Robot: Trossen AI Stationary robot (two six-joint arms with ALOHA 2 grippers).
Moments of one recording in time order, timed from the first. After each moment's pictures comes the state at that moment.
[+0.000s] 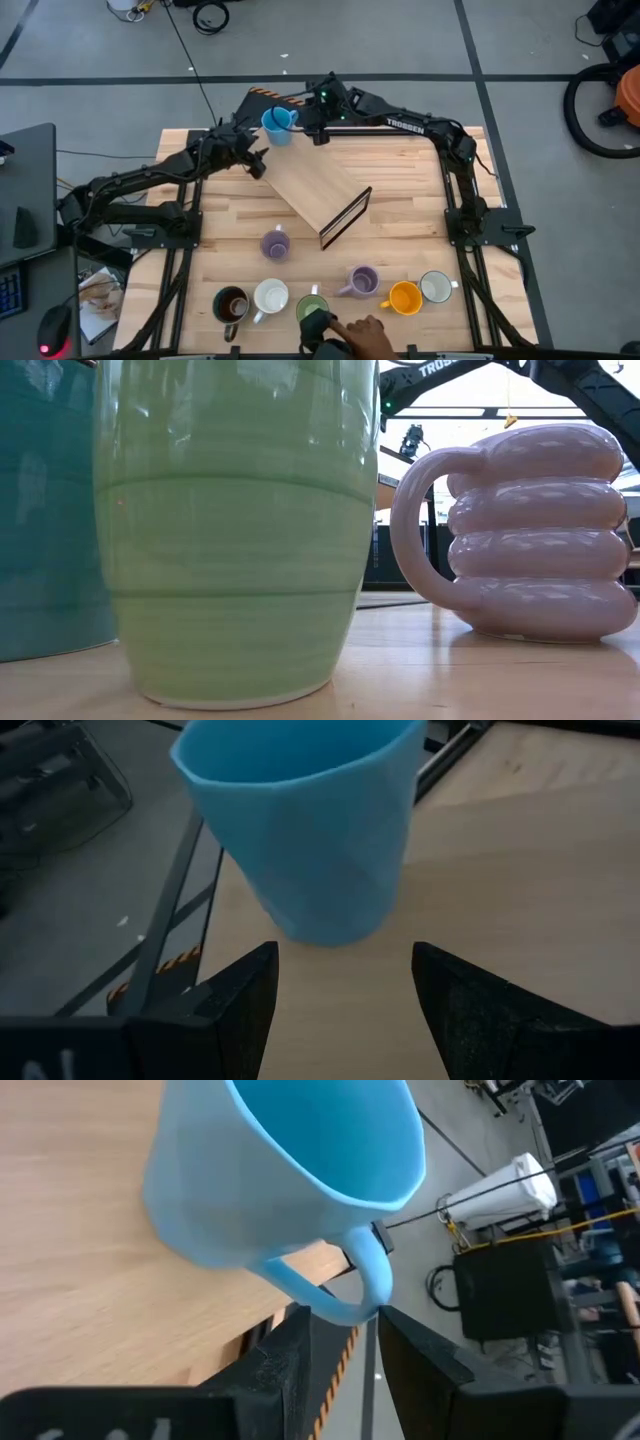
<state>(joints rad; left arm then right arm) 0.56 1.04 0.66 -0.10 -0.22 0.07 -0.51 2.06 1.91 -0.43 -0.05 -0.89</state>
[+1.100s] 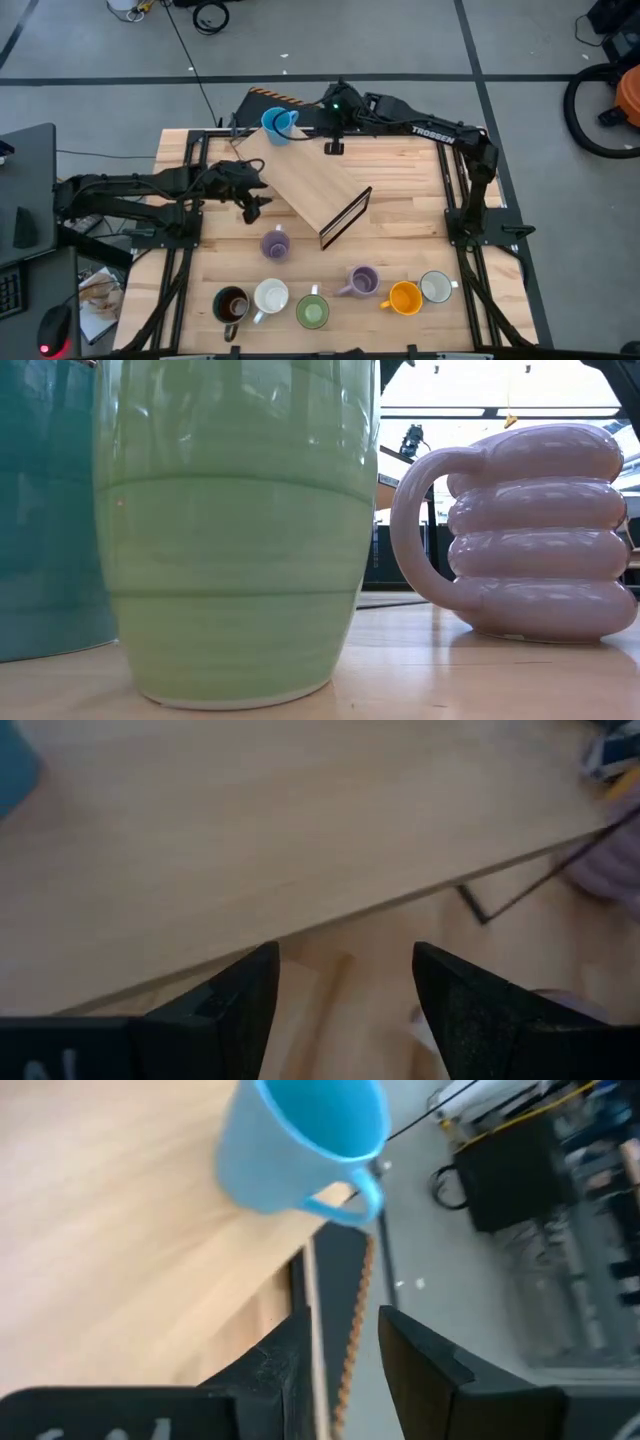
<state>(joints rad) 0.14 0.96 0.72 -0.44 -0.12 -0.23 -0.36 1.85 1.91 -0.79 0.26 -0.55</state>
